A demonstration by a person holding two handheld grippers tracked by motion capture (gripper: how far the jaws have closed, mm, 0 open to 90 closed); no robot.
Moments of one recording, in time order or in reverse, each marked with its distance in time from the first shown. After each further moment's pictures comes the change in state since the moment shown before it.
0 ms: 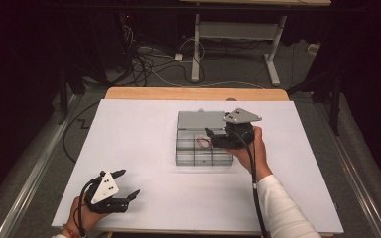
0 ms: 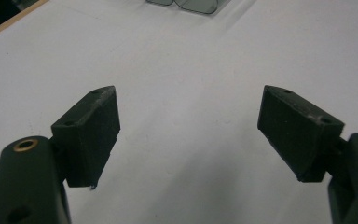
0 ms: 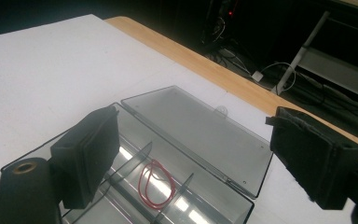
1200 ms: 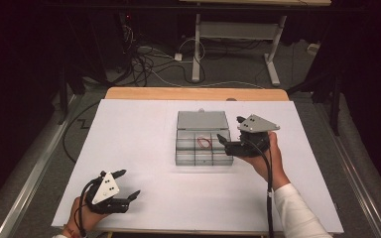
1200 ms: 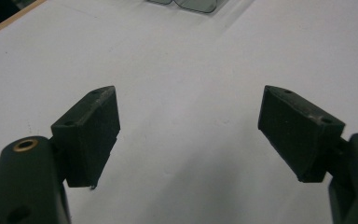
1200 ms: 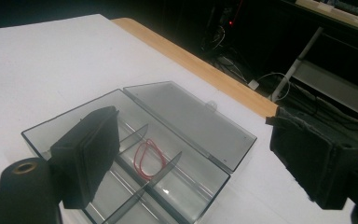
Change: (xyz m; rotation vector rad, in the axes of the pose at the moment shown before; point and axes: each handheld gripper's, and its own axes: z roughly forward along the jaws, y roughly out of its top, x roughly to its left) left arm -0.001 0.000 0.001 0.007 0.002 0.003; right arm -0.008 -0.012 -0.040 -0.028 0.007 -0.055
